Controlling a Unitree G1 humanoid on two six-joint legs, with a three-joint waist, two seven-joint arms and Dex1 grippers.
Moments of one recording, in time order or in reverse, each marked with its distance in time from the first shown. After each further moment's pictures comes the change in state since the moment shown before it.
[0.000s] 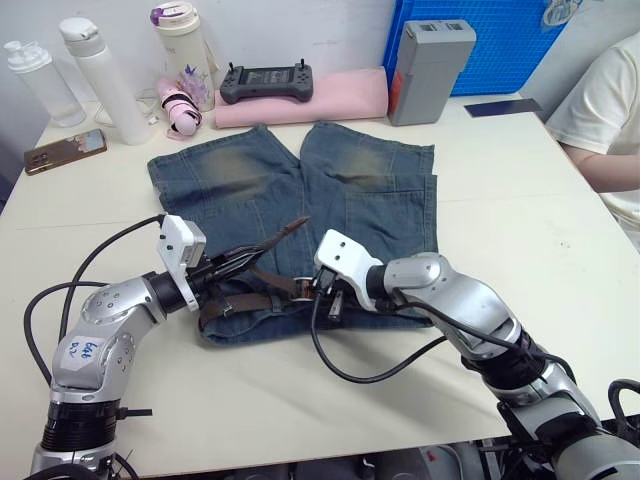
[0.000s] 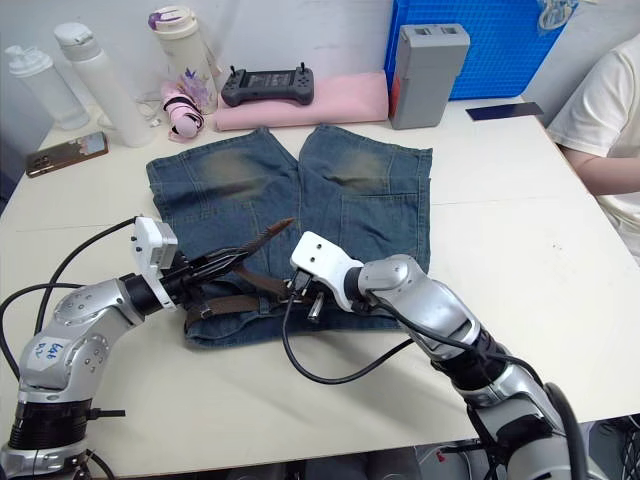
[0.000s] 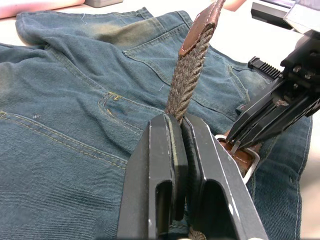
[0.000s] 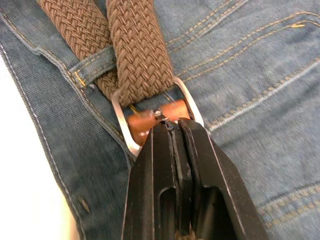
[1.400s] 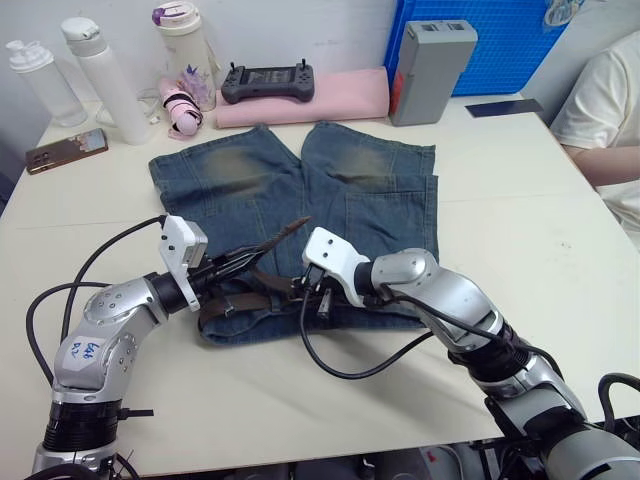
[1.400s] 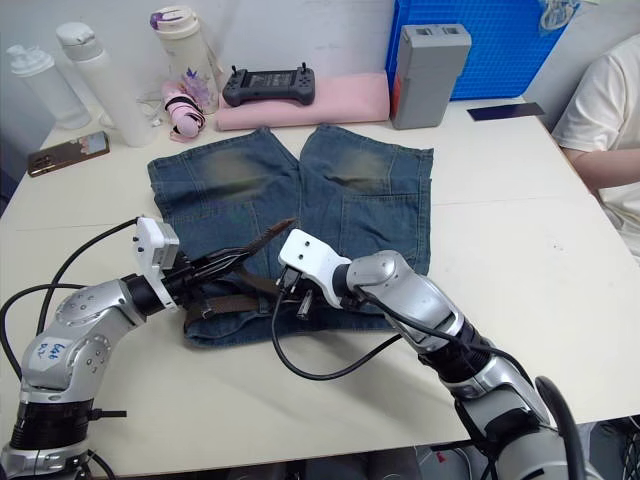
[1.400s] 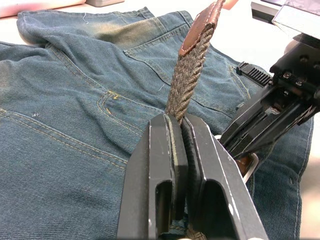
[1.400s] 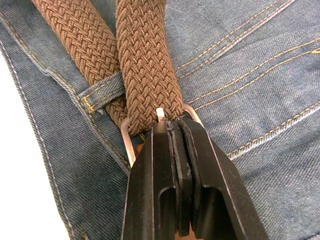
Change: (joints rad) left arm 0.002 -0.004 -0.005 -0.001 0.000 0.000 0.009; right arm -0.039 0.062 0.028 0.098 -0.023 -0.068 0.025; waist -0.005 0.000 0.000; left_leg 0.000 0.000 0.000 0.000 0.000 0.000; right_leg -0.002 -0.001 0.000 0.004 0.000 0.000
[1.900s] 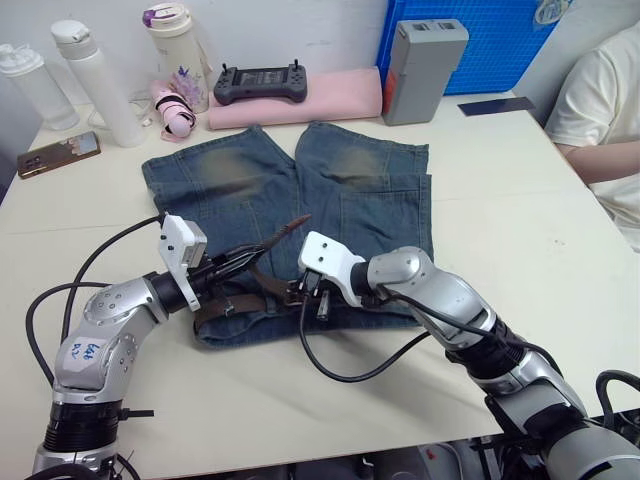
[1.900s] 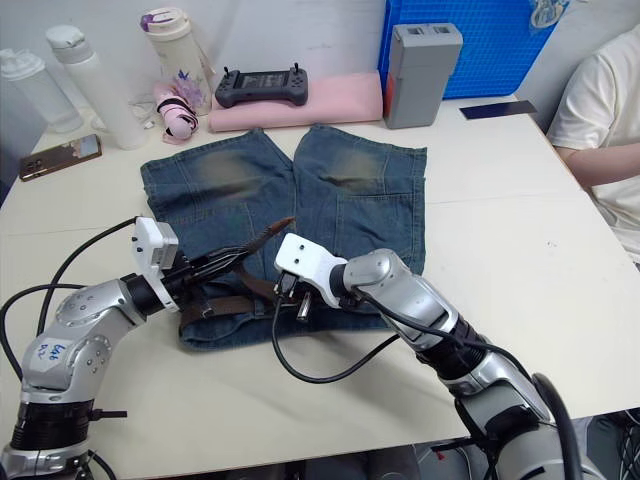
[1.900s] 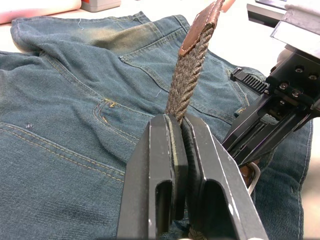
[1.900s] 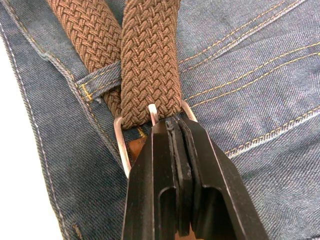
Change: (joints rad) left arm 0.000 -0.007 -0.001 0.000 0.001 -0.020 0.003; right arm -0.022 -0.006 0.052 0.048 -0.046 -0.067 0.073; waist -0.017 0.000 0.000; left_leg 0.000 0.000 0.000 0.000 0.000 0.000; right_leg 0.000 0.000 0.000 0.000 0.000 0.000
